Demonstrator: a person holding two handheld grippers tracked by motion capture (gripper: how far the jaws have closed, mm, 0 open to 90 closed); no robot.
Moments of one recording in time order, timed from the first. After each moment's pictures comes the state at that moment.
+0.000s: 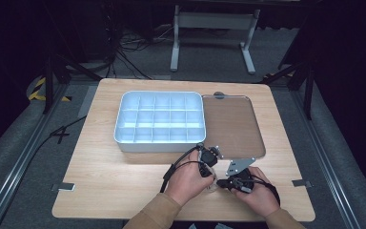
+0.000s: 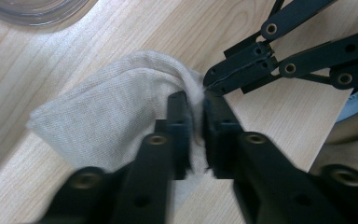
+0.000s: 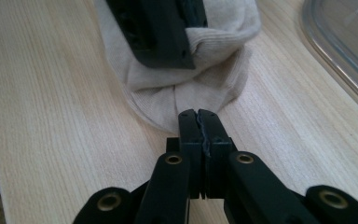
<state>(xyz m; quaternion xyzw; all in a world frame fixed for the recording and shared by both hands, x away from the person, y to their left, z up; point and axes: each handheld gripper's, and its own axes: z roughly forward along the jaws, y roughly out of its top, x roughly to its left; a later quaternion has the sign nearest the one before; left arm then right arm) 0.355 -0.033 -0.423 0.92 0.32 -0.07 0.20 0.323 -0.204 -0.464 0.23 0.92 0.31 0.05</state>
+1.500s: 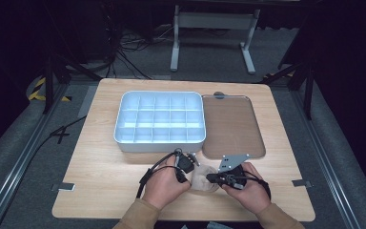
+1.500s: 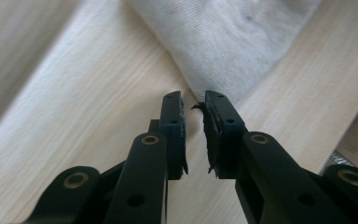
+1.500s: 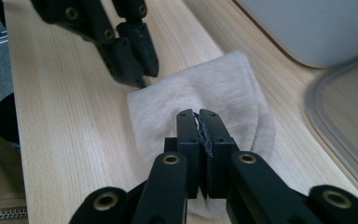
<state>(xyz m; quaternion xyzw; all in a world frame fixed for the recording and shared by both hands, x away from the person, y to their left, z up) 0.344 0.023 -0.437 0.94 0.31 -0.07 0.15 0.325 -0.178 -0.441 0.21 0.91 0.37 0.07</state>
